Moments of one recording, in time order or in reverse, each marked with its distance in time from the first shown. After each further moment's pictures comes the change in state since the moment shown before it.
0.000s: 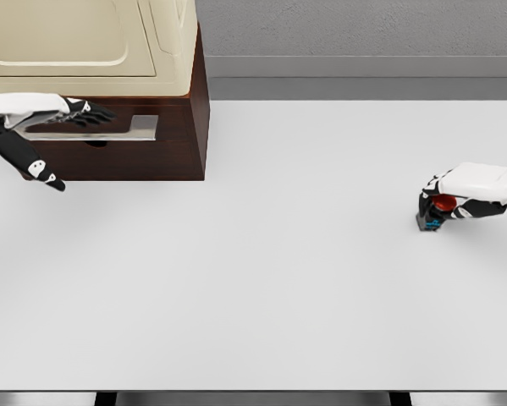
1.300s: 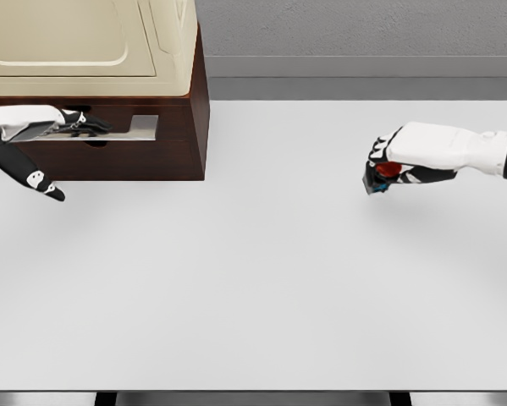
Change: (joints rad) left arm 0.130 0.021 0.099 -0.013 0.045 0.026 0.004; right arm -0.121 0.112 0.003 -0.148 -0.007 -0.001 0.000
